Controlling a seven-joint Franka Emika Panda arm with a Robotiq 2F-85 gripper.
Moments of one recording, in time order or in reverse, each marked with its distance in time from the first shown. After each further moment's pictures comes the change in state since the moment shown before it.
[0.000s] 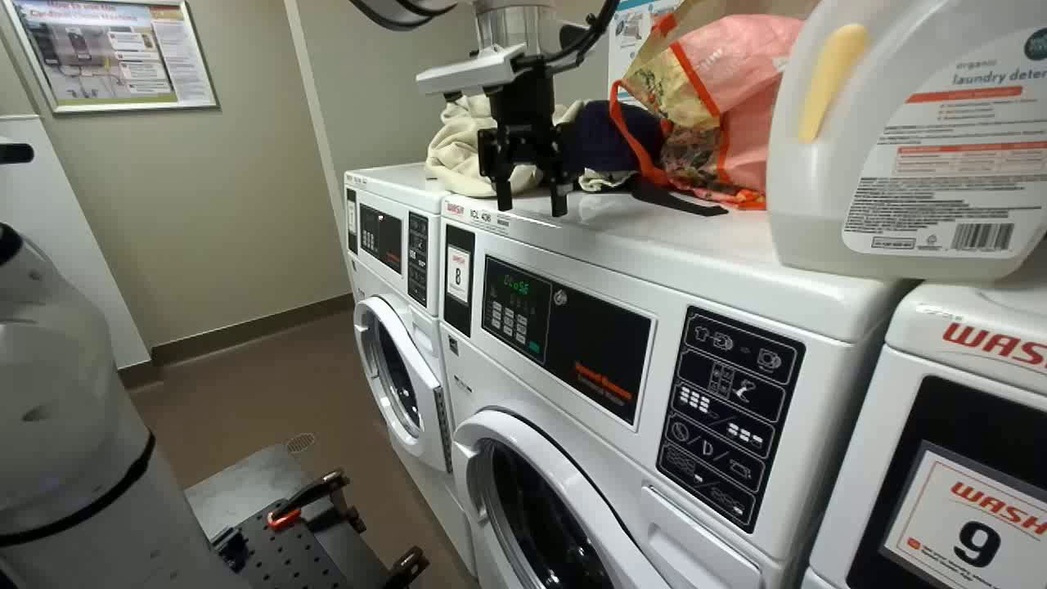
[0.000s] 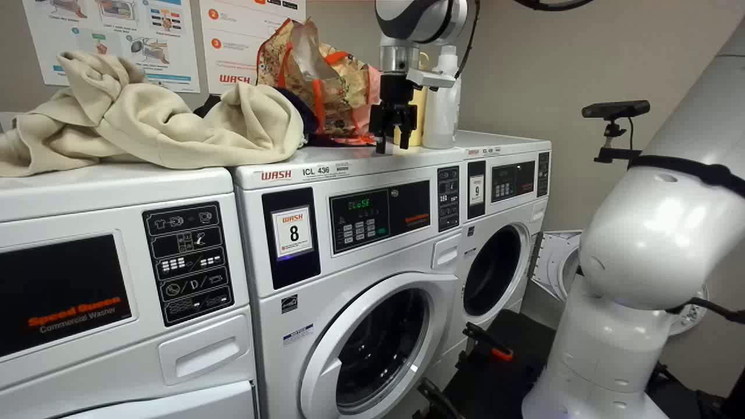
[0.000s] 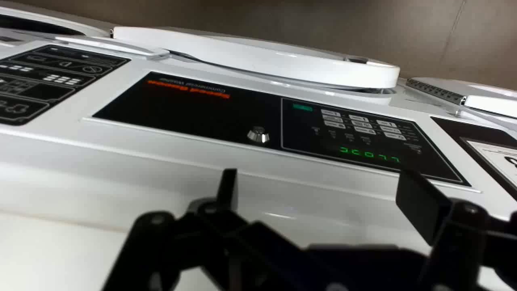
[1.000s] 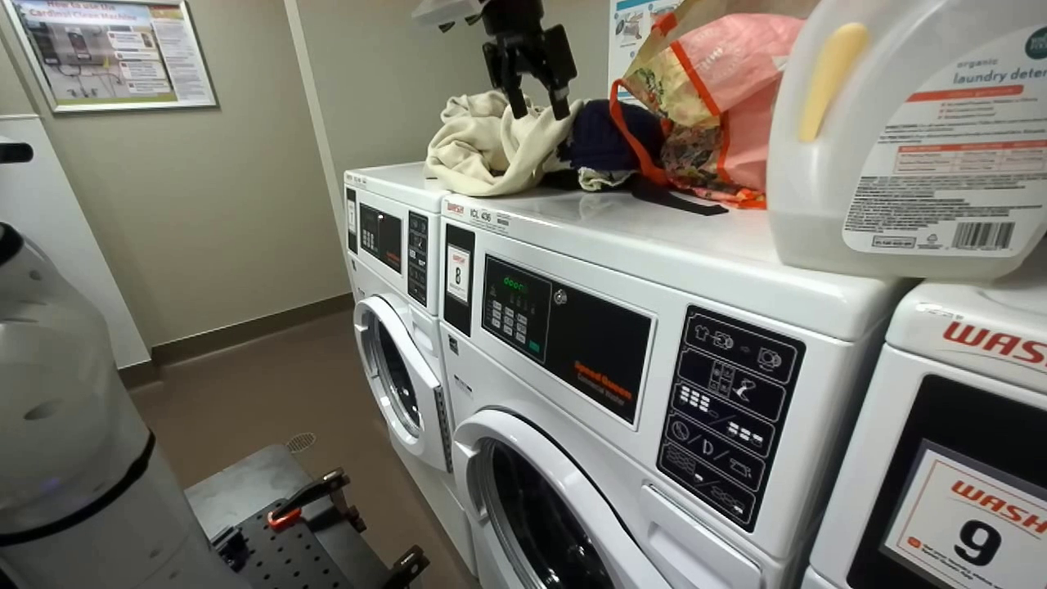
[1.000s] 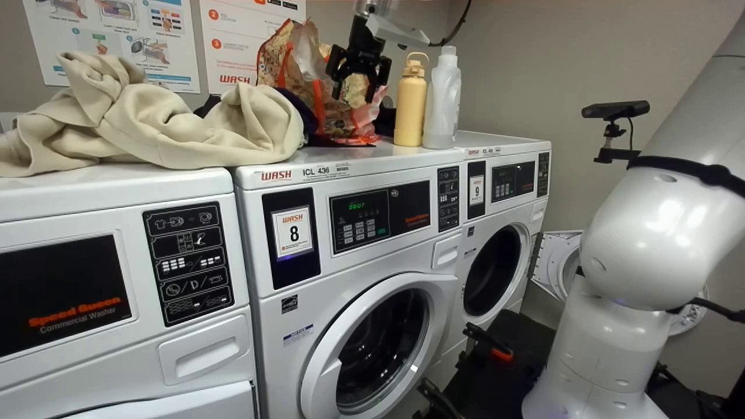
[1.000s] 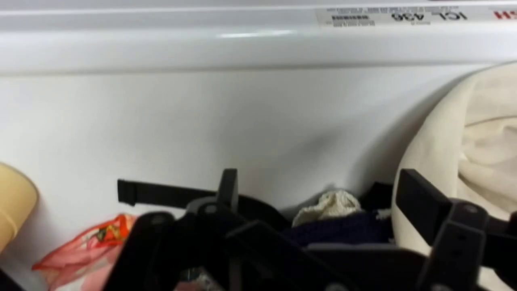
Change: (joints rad) arm 0.008 0.012 0.094 0.183 0.053 0.152 0.279
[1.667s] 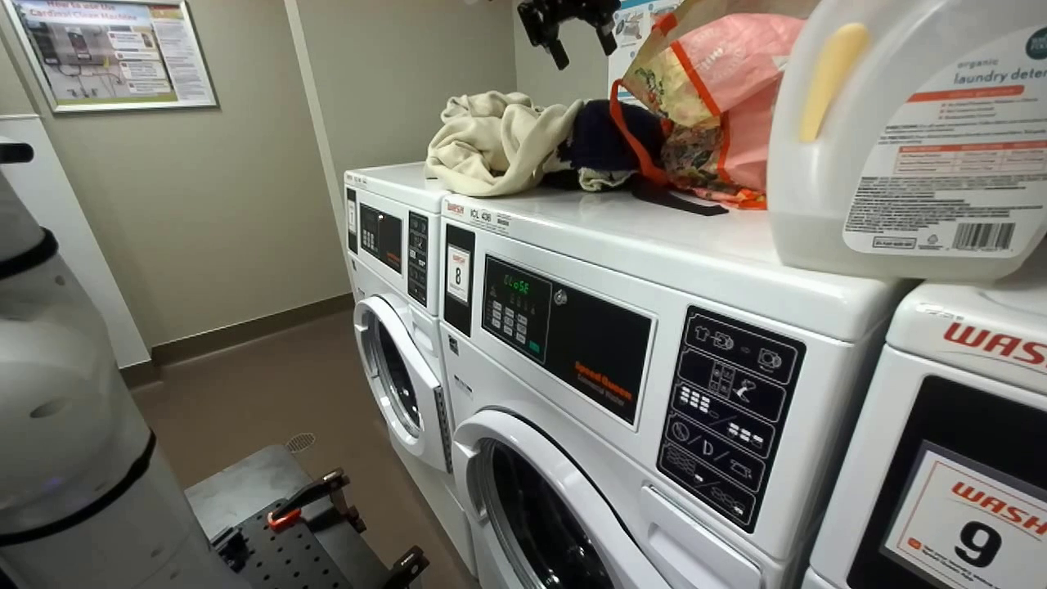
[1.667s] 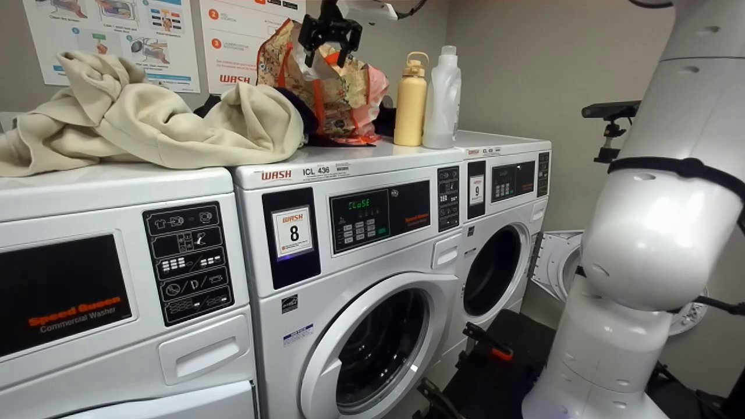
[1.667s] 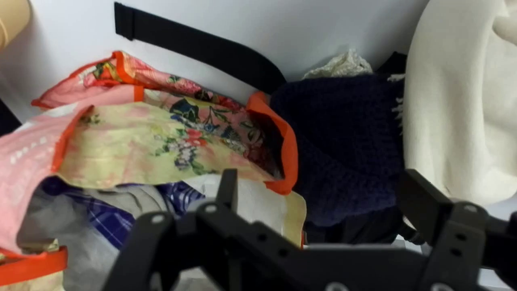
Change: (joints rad) arm 0.016 0.202 0.022 0.295 -0.130 0.108 -0.036
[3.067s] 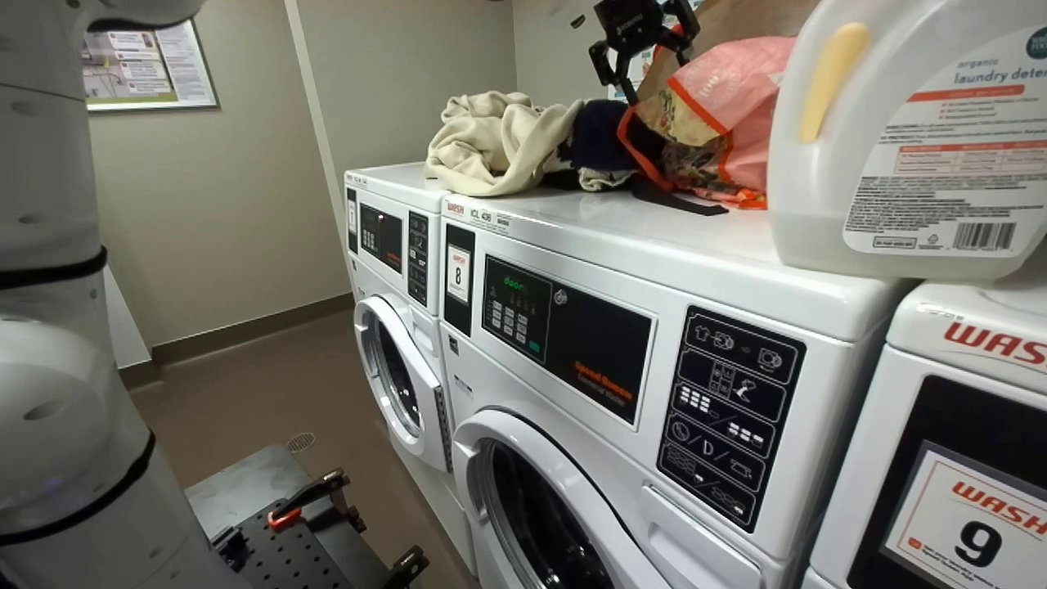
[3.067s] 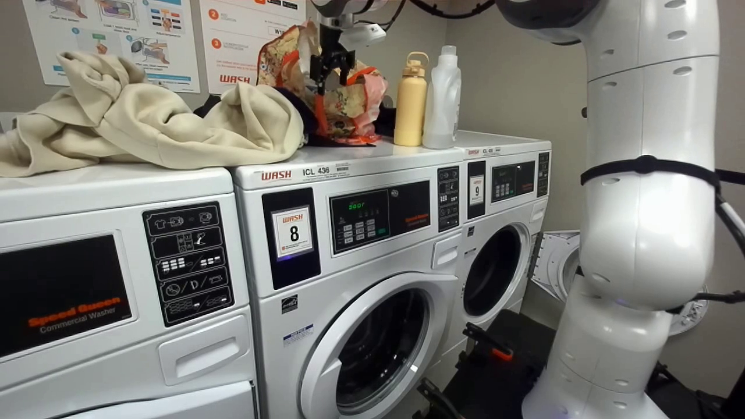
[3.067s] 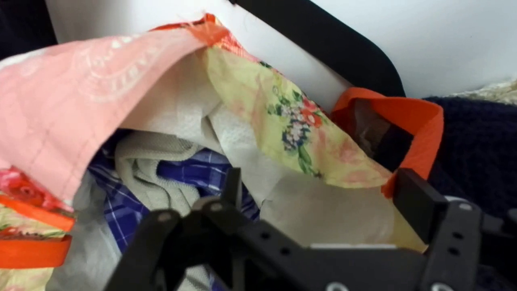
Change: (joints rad) arm -0.021 0.319 -0.065 0.330 -0.115 -0.133 -0.242
